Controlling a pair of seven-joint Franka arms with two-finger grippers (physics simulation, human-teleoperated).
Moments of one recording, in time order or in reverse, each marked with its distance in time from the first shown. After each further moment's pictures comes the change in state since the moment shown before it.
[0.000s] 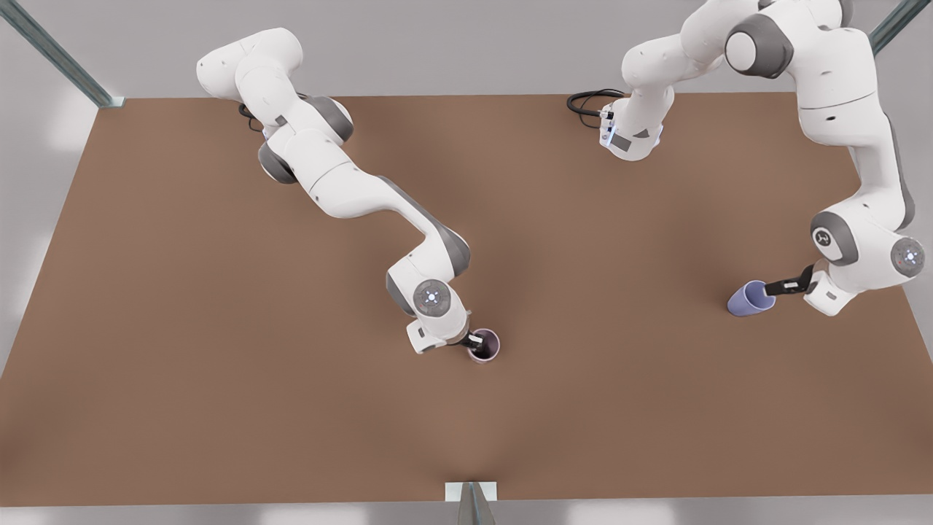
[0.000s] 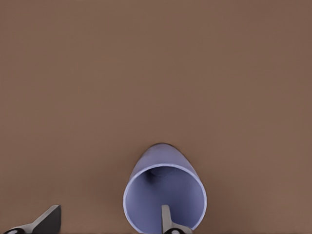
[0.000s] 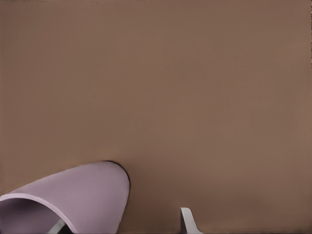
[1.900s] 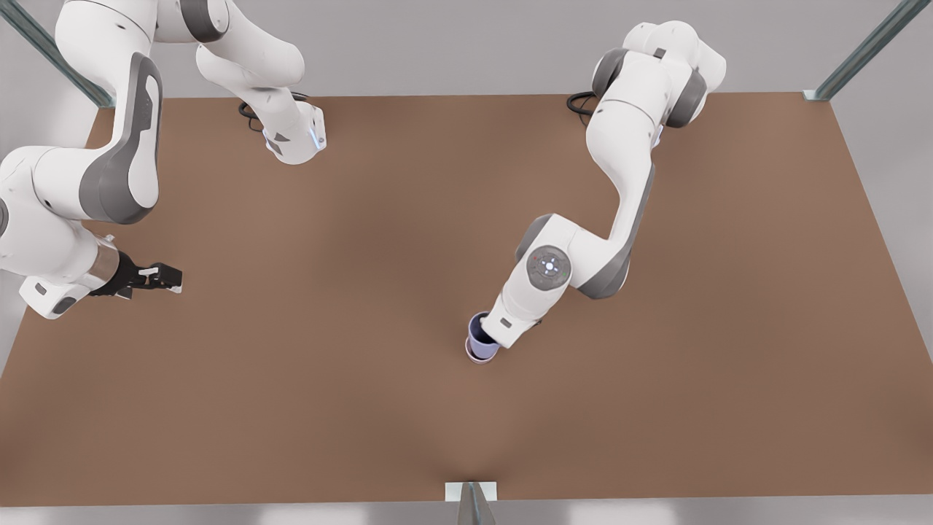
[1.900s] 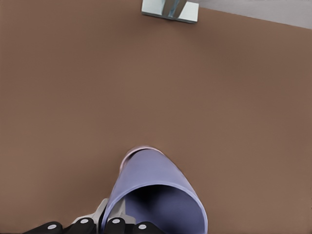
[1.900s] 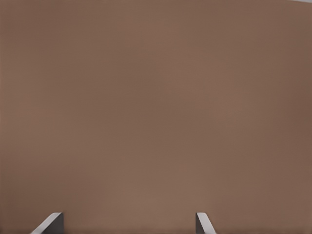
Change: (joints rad) left arm -0.896 0.370 -0.084 0.857 -0.152 -0.231 -0.957; right arm -0.586 -0.933 -0.289 -0.692 0.152 -0.413 -1.246
